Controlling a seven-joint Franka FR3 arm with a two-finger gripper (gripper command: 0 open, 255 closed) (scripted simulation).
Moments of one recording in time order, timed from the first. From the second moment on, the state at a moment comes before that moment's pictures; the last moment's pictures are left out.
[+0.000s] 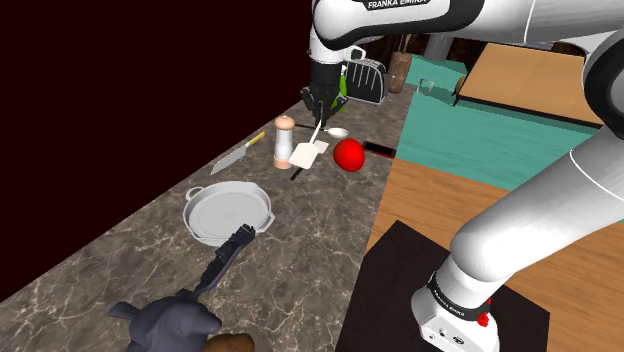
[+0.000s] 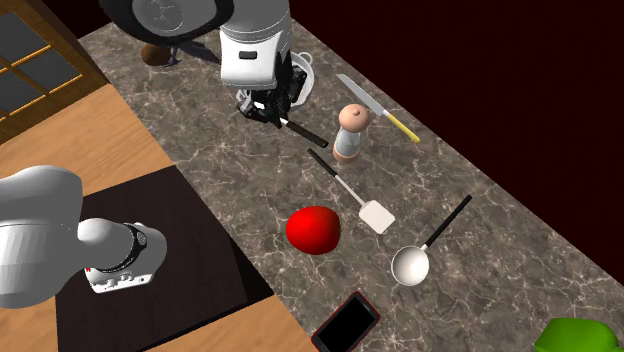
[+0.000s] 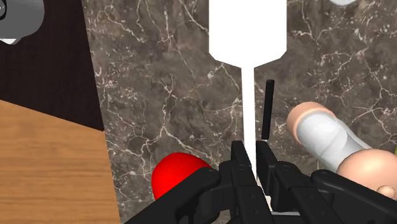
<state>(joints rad) -0.26 -0.26 0.29 -2.01 0.01 1.79 1.26</state>
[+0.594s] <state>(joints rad) -0.27 -0.25 0.29 -1.89 0.01 1.67 1.25</state>
